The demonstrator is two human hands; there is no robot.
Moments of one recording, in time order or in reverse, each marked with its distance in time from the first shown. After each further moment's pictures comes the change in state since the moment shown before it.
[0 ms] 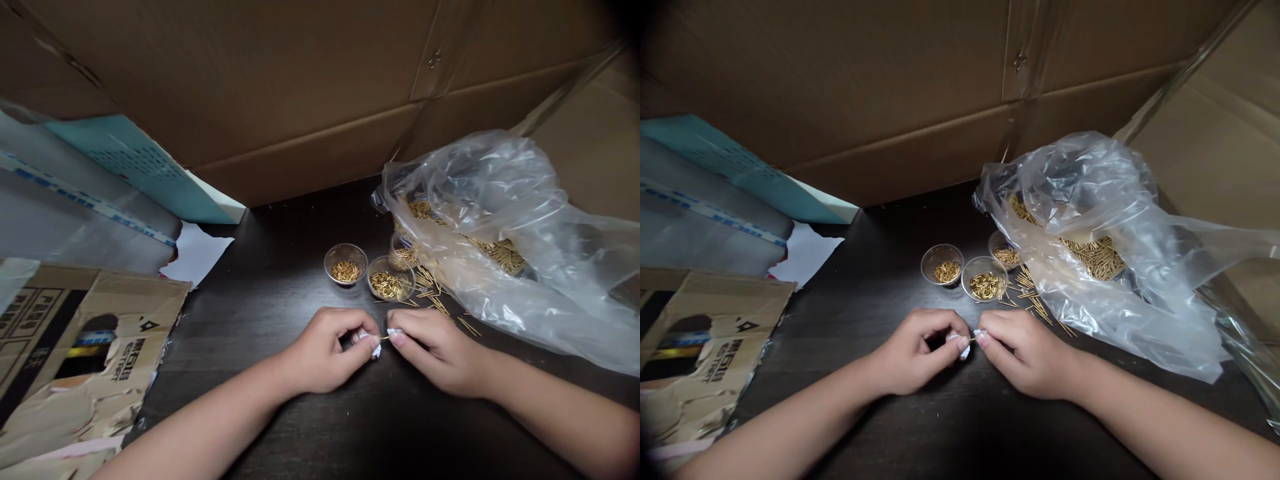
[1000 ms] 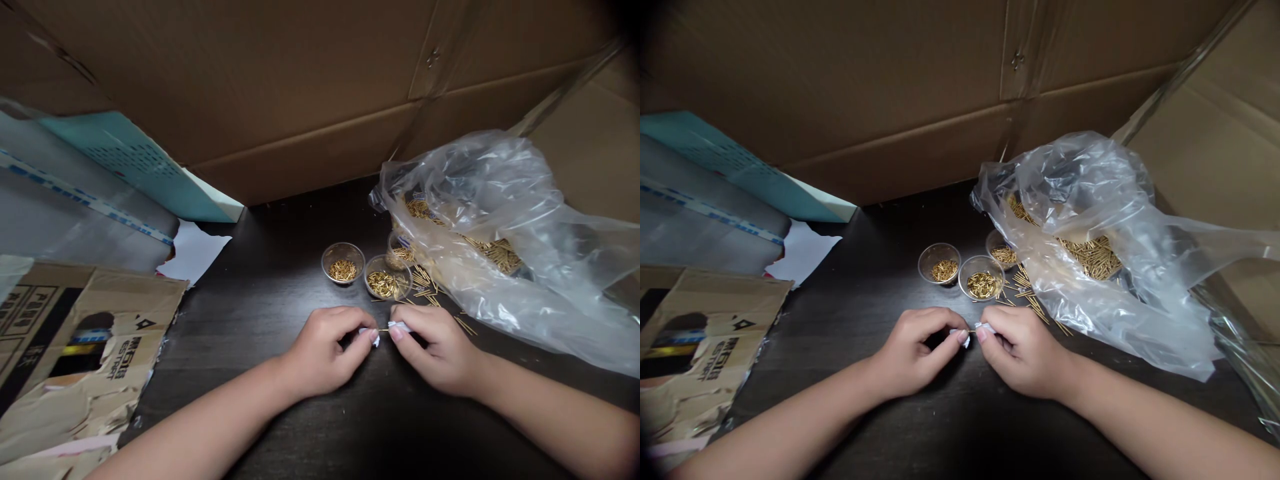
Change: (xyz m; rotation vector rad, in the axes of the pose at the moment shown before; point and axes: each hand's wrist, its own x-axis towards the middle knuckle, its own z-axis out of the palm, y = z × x) left_hand -0.002 -0.003 0.008 0.206 0.119 0.092; right_hand -0.001 -0.001 0.006 -0.135 0.211 -0.022
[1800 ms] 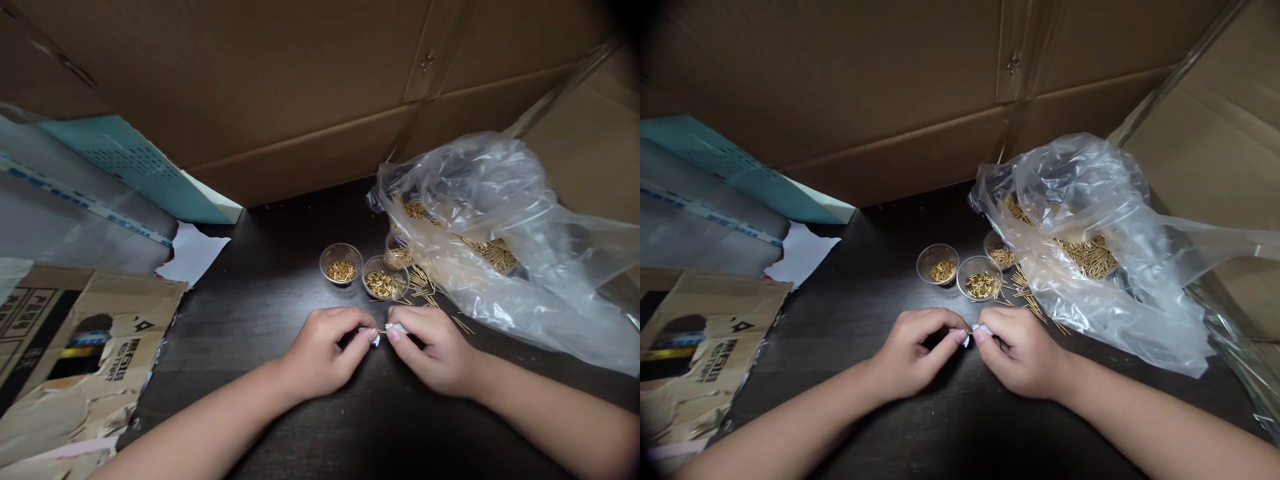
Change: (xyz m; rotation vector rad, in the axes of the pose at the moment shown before) left_hand -0.001 0.003 0.001 -0.012 0.017 -0.015; right_hand 0.001 -0.002 -0.002 0.000 0.001 -0.026
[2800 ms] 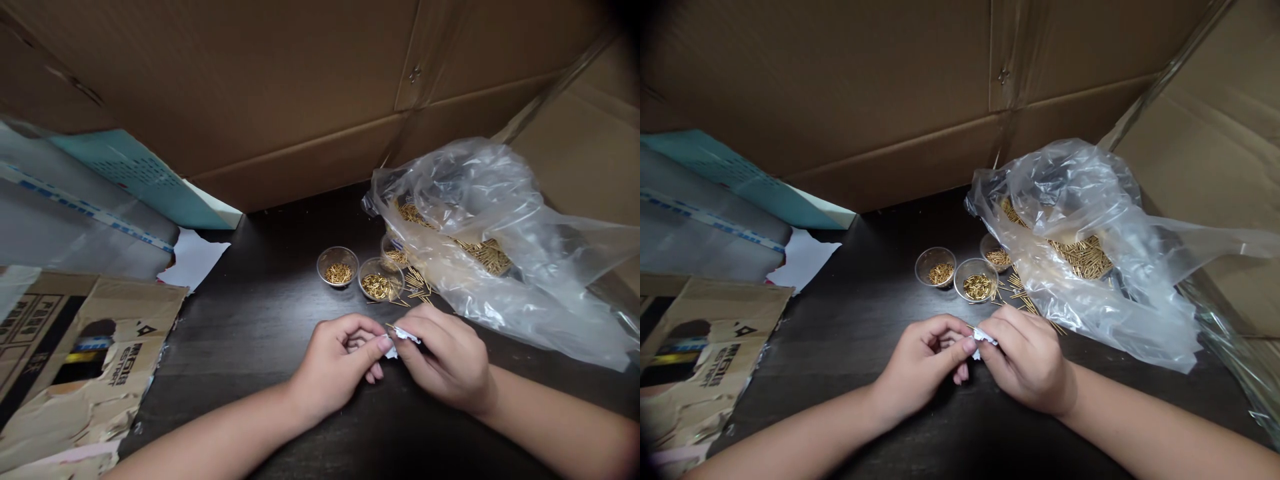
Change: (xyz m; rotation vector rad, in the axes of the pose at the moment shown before) left_hand 0.001 0.023 0.023 -0.755 0.074 -0.535; right_hand -0.010 -0.014 0.001 -0.295 0.288 -0.125
